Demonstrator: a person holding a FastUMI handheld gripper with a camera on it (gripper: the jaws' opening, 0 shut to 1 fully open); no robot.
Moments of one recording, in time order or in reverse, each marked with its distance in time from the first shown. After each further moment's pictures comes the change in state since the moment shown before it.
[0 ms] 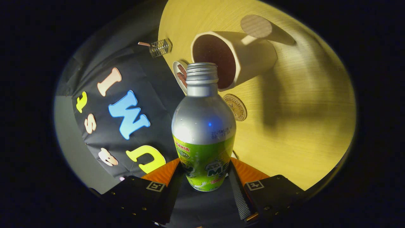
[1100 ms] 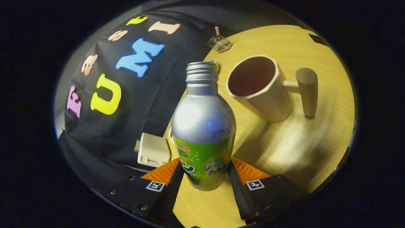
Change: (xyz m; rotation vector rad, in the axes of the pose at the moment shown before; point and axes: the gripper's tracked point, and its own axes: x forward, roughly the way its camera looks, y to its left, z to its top) arm 0.001 -0.084 0.030 -0.940 -0.172 -0.280
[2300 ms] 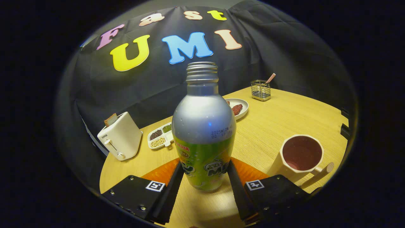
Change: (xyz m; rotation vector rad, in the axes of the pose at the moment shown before) arm 0.065 0.038 0.056 -0.614 -0.252 -0.160
